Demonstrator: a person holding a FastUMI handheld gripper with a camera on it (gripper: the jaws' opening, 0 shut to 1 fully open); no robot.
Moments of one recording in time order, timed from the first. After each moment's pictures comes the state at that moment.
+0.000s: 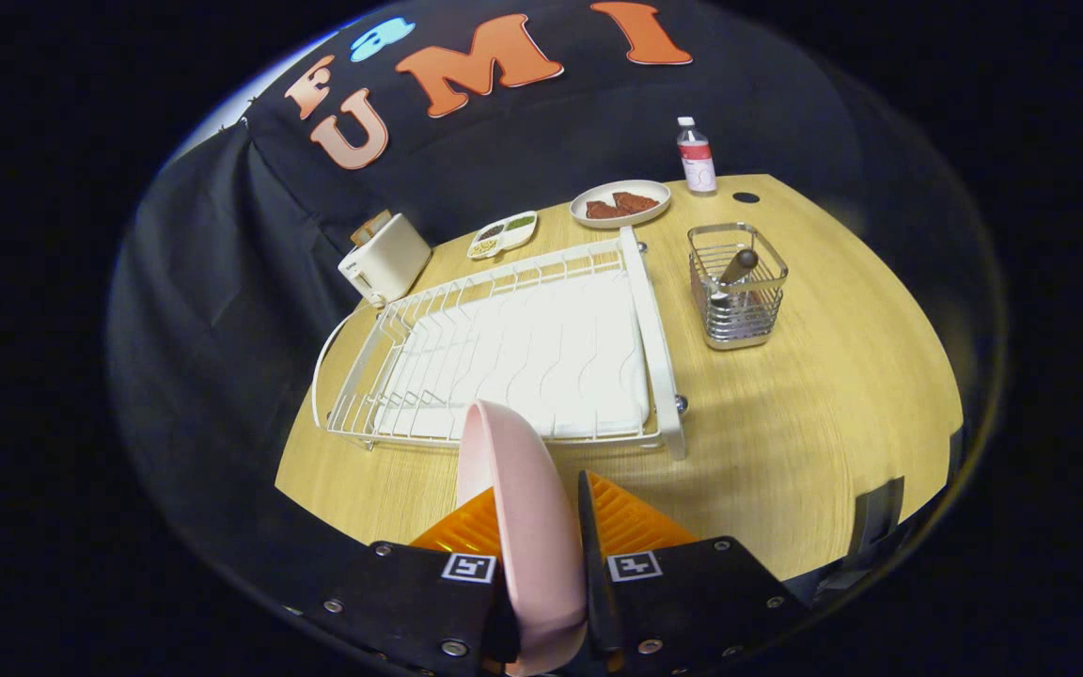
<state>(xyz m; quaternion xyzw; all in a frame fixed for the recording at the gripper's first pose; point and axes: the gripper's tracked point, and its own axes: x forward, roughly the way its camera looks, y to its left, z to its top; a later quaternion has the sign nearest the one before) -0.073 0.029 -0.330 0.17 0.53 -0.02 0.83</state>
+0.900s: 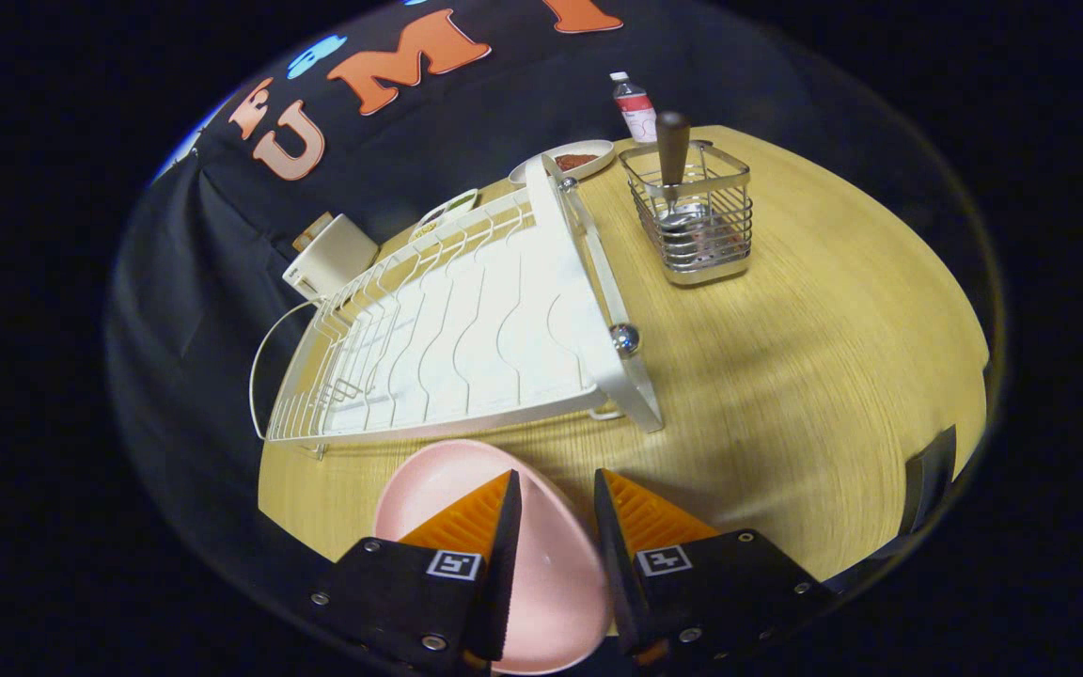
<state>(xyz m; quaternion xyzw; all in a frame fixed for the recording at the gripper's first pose) -0.078 0.000 -0.401 0.20 0.53 -0.08 0.82</state>
